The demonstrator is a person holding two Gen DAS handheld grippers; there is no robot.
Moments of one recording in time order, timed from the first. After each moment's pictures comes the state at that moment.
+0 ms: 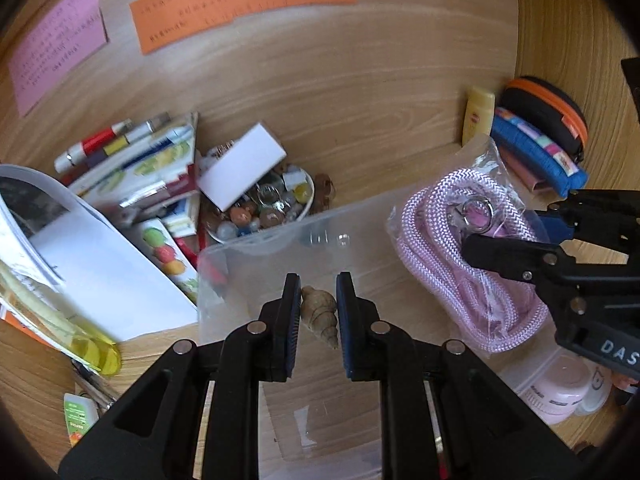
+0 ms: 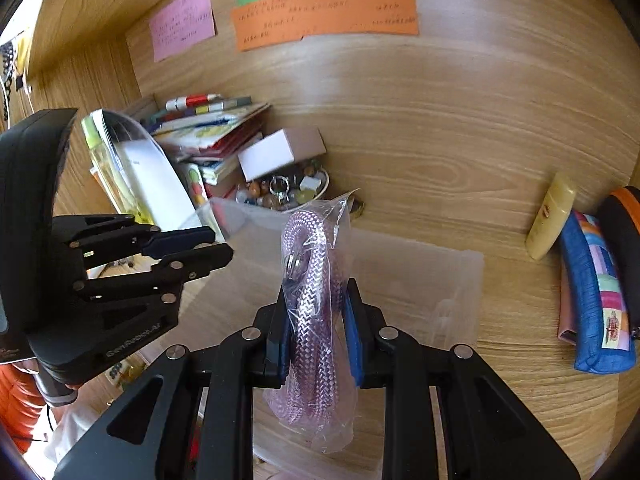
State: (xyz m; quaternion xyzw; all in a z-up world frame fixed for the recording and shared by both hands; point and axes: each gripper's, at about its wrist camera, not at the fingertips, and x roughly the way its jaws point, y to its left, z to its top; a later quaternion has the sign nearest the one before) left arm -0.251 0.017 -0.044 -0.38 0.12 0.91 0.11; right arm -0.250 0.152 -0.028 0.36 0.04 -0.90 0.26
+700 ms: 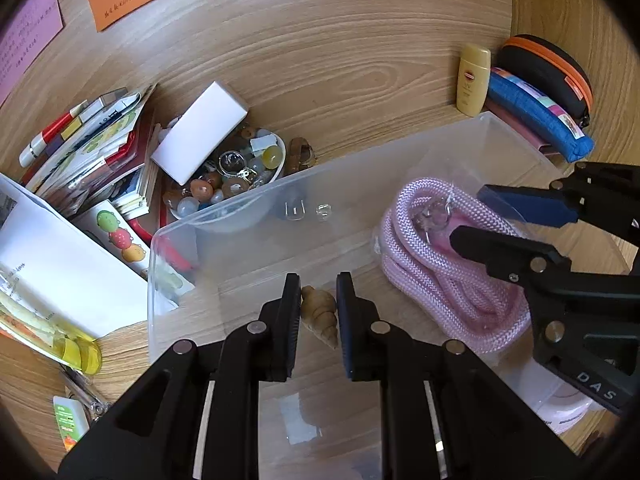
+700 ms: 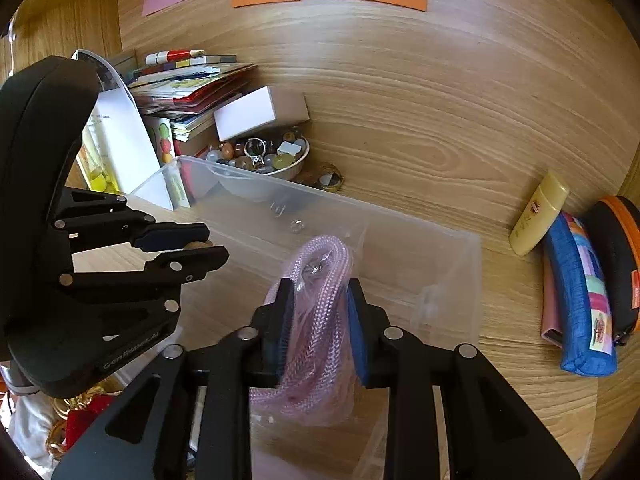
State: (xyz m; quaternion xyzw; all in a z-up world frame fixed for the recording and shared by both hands) left arm -0.262 0.029 -0.070 -0.42 0.15 0.89 0.12; right arm -0.257 0.141 -0.052 0.37 0.11 -0.90 0.21
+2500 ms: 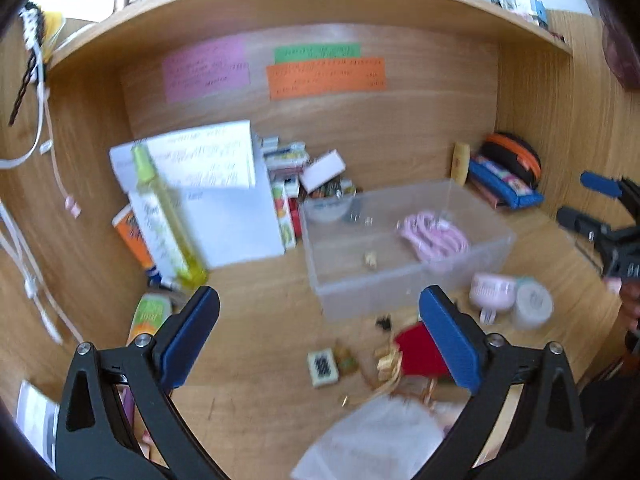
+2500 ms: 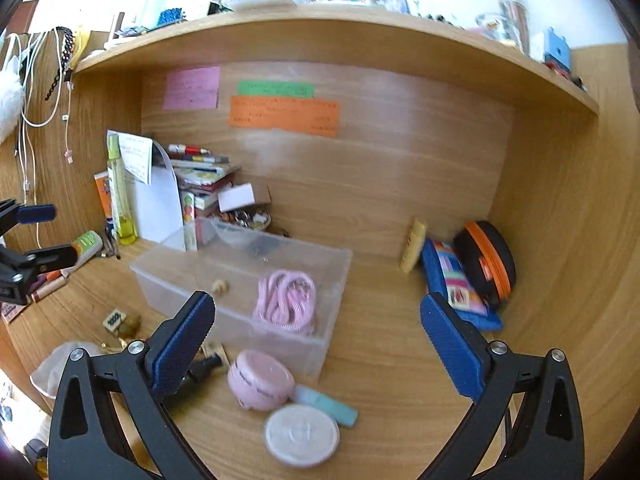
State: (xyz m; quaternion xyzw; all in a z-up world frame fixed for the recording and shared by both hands) left arm -0.070 -0.072 0.006 -0.29 0.08 0.95 0.07; right arm -0.091 0.213 0.025 0.22 0.10 -0.96 0.13
